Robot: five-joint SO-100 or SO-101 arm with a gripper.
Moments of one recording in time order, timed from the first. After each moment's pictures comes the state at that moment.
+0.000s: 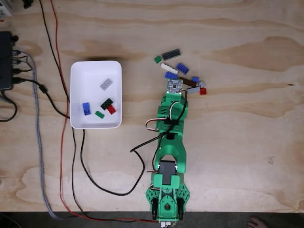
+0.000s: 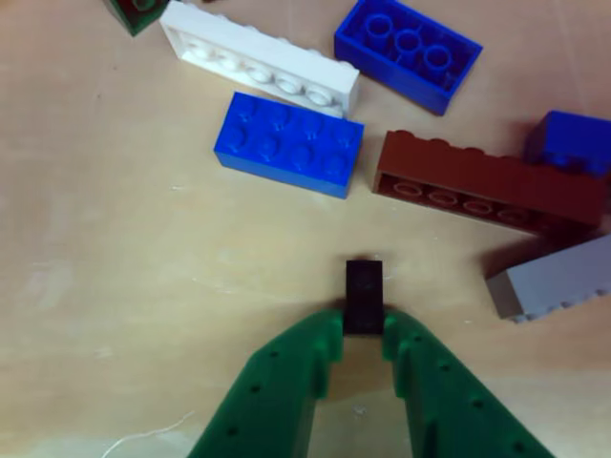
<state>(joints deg) 2.5 95.8 147.0 -5.4 -84.8</state>
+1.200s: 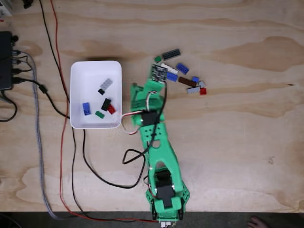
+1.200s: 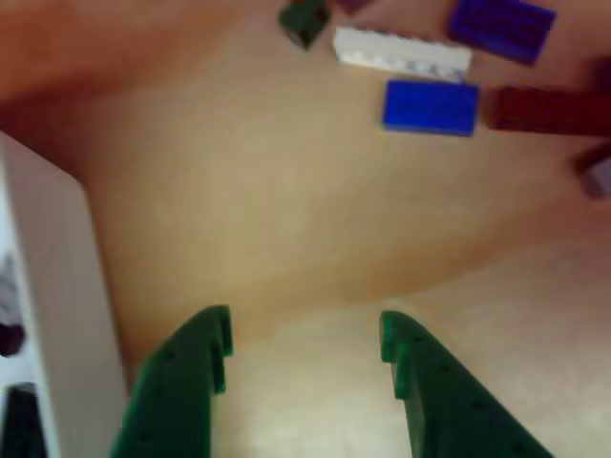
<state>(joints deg) -6.9 120.4 131.2 44.2 -66.7</state>
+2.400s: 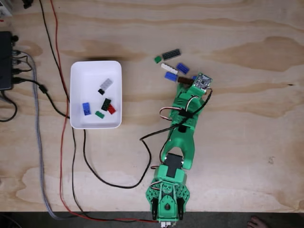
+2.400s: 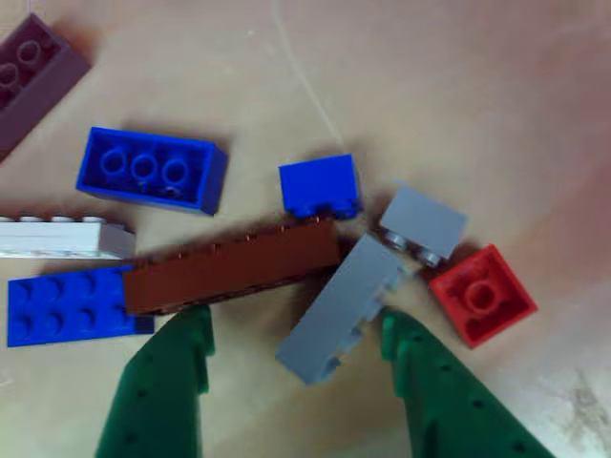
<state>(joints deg) 12.6 88.2 132.3 6.2 -71.0</state>
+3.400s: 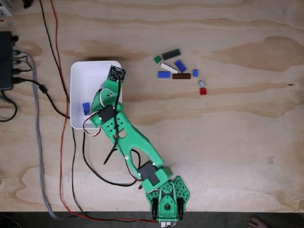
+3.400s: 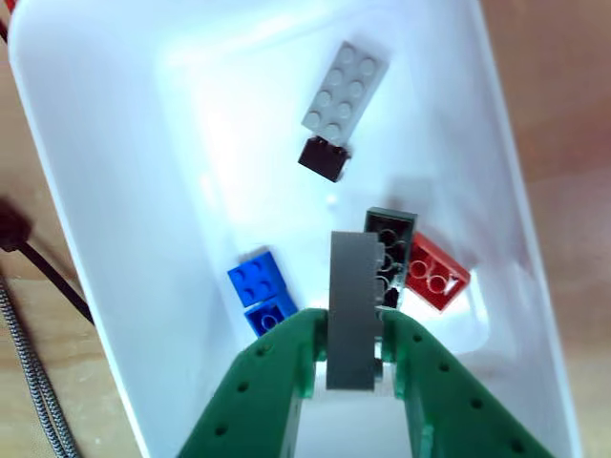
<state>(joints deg) -39.2 89.1 87.3 65.4 -33.0</state>
